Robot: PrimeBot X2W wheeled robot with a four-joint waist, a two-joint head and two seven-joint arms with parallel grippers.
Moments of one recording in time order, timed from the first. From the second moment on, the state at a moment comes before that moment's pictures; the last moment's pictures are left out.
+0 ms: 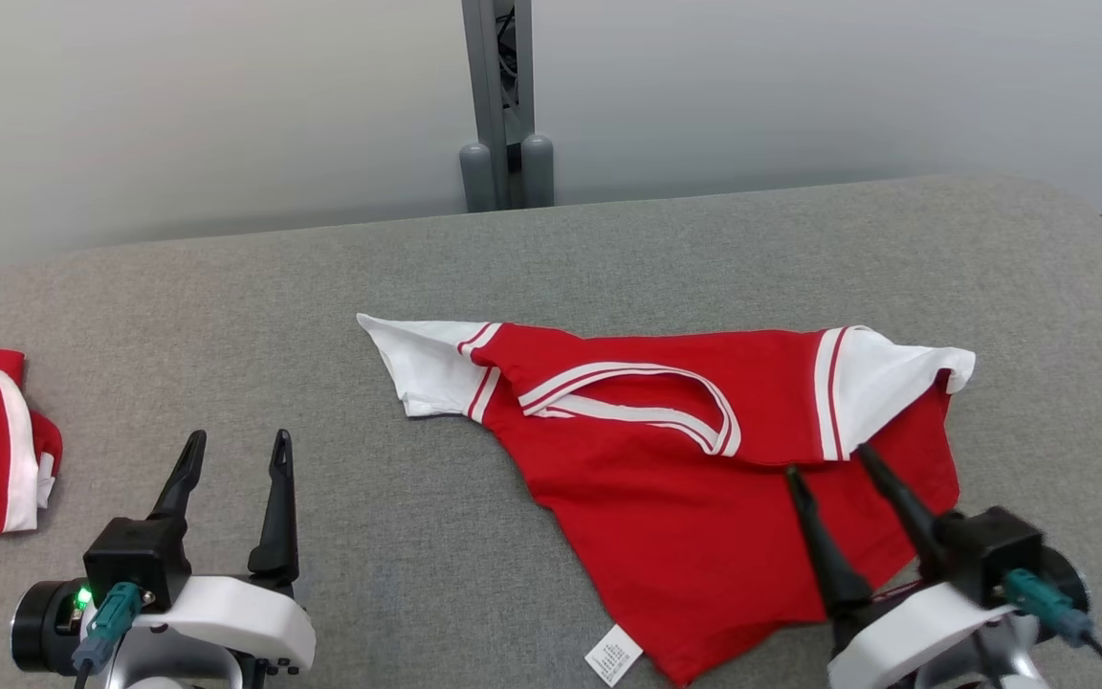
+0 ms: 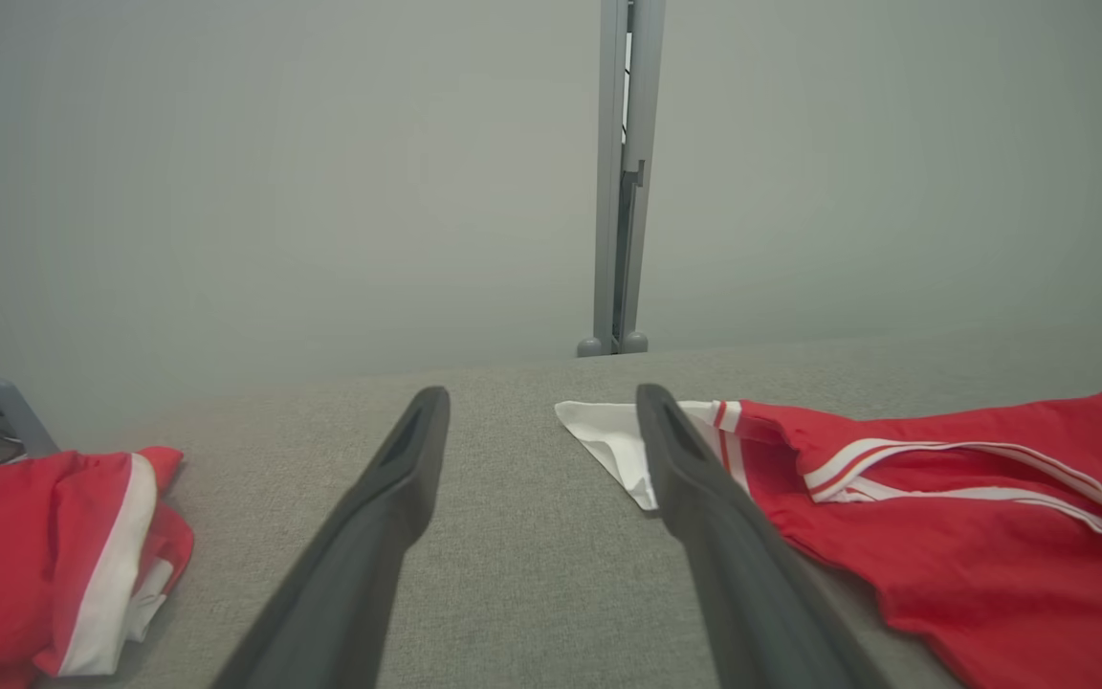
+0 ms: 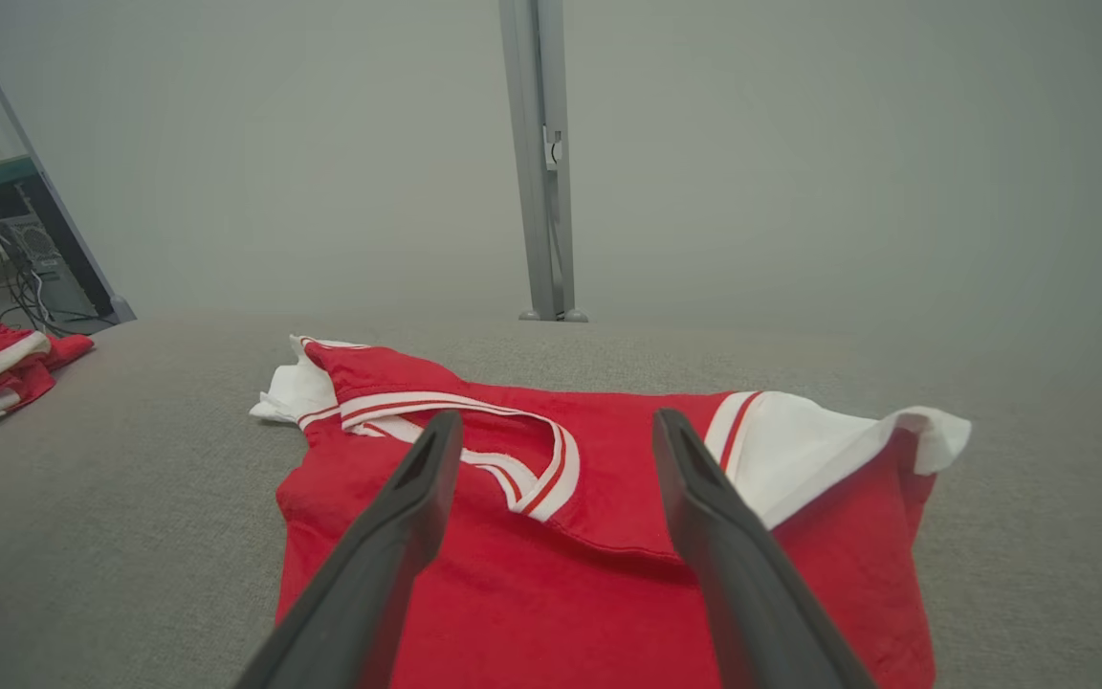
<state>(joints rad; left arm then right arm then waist) -0.06 0.38 -0.38 0.00 -0.48 0.34 -0.14 -0.04 -0.08 0.17 0.06 0.19 0.13 -0.06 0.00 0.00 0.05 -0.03</state>
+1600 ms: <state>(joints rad) -0.19 0.34 -0.40 0.09 -0.50 0.30 -0.22 -0.27 -0.55 0.54 0.35 0.24 0.13 0.01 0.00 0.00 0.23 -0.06</state>
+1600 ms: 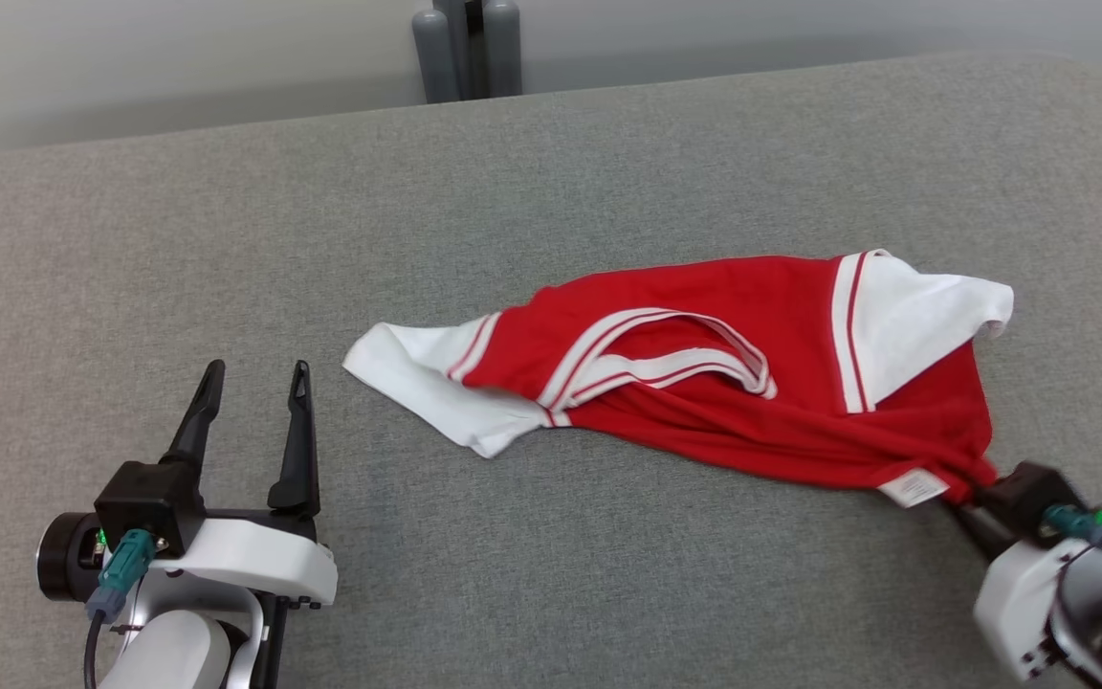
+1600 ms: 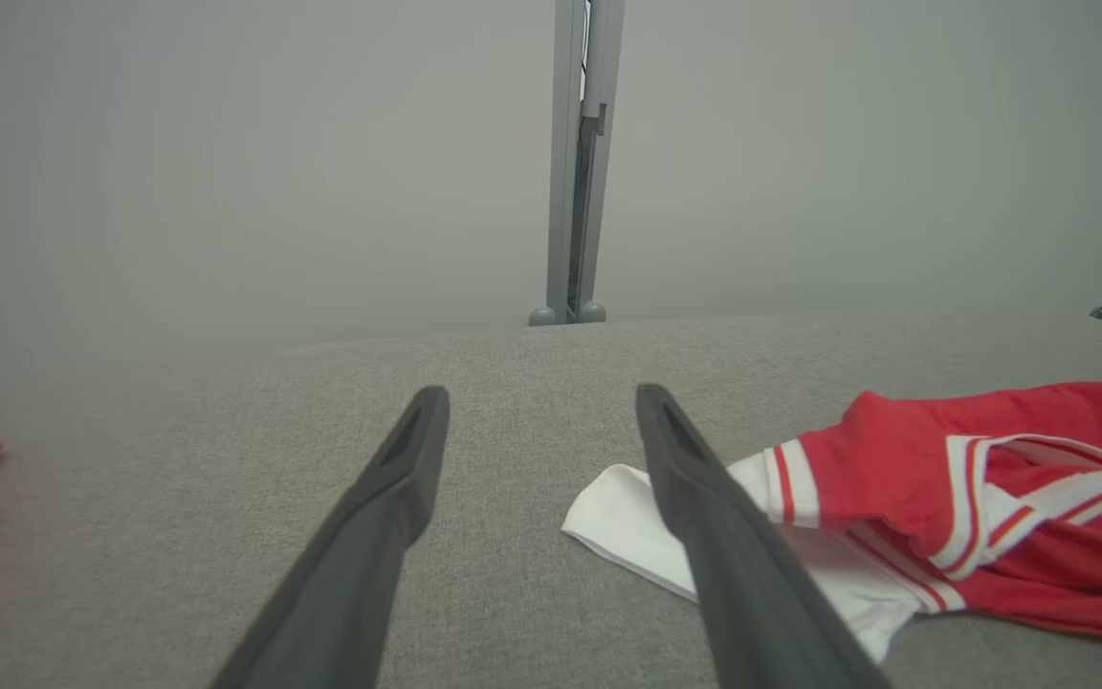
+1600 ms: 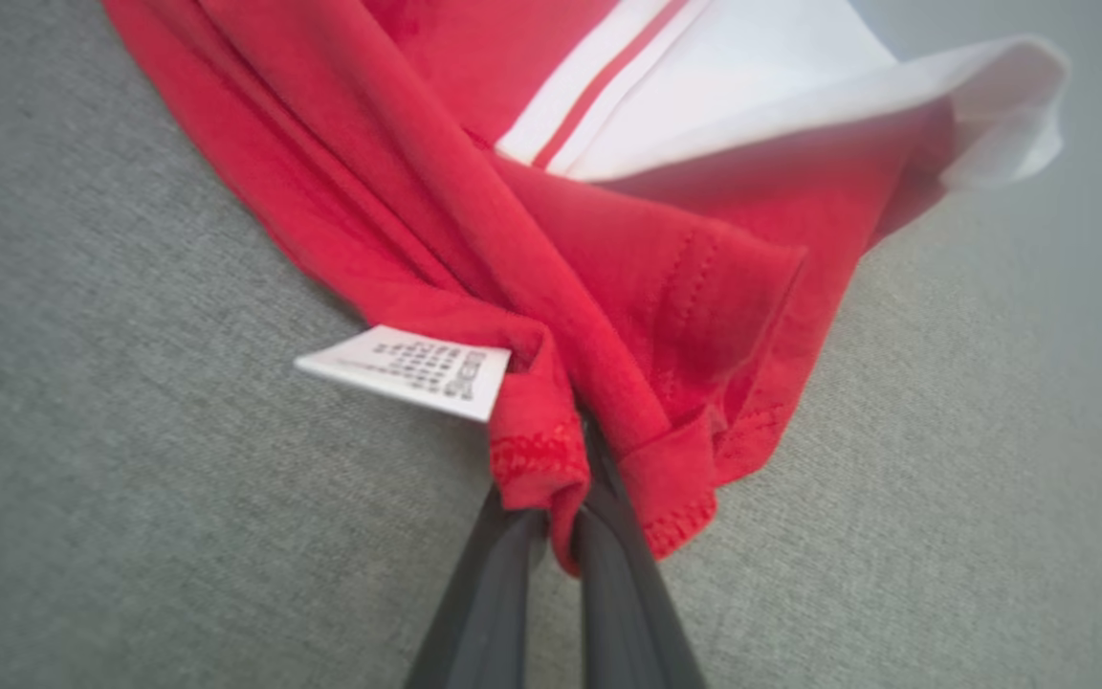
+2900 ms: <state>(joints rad) -0.16 0.40 -0.39 0.01 -0.50 0.35 -0.19 -0.09 -0.22 0.12 0.11 0.32 0.13 -0.24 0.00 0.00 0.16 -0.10</state>
